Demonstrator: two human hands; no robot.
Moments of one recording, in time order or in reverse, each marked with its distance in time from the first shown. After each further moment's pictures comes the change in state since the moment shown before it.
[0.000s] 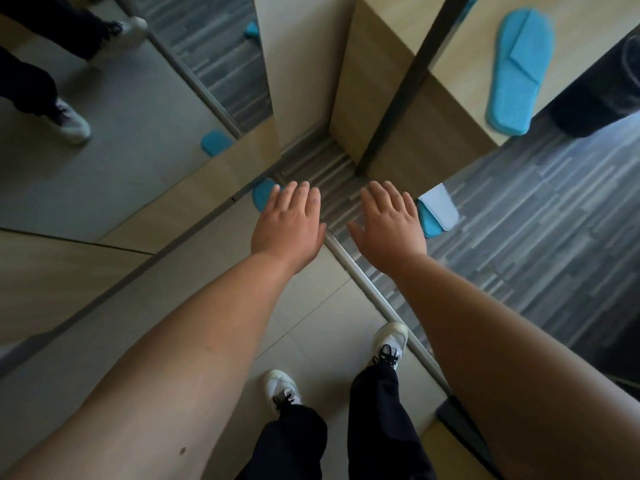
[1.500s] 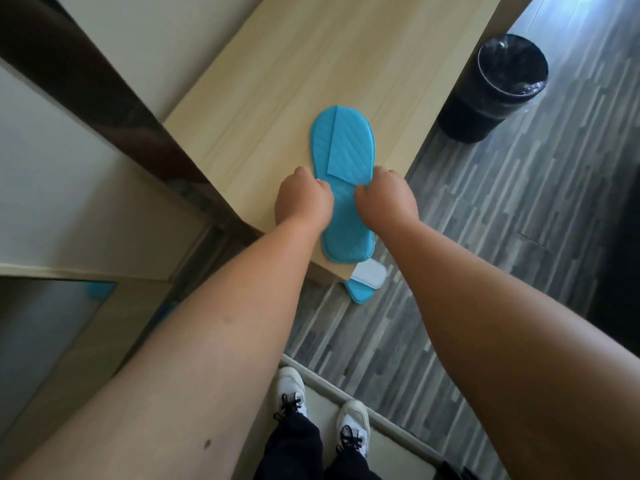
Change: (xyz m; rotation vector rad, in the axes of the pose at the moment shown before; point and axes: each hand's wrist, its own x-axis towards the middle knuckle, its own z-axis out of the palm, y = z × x) left_hand 0.392 0.246 -0.082 -0.661 -0.097 -0.346; right_hand 0.204 0.322 -0.093 0.561 0.040 0.677
